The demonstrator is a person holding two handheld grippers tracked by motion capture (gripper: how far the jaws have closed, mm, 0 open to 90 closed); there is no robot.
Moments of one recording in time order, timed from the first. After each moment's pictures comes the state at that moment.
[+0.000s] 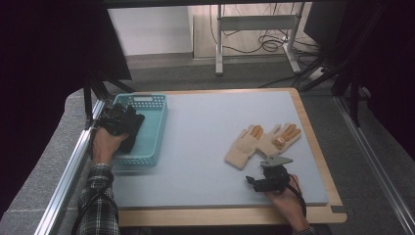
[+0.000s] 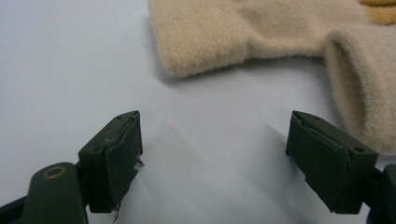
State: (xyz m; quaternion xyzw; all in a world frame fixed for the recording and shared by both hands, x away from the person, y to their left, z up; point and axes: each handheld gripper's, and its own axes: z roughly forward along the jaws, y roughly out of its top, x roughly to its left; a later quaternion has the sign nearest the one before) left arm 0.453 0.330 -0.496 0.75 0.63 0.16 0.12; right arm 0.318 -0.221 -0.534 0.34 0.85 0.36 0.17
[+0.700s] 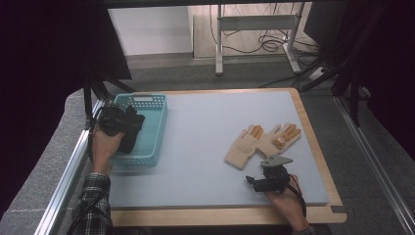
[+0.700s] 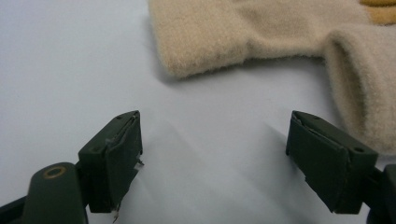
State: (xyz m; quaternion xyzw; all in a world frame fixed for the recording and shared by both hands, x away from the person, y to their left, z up) left arm 0.420 0.317 -0.466 0.74 0.58 0.17 0.29; right arm 0.318 -0.221 -0.534 0.34 0.85 0.36 0.17
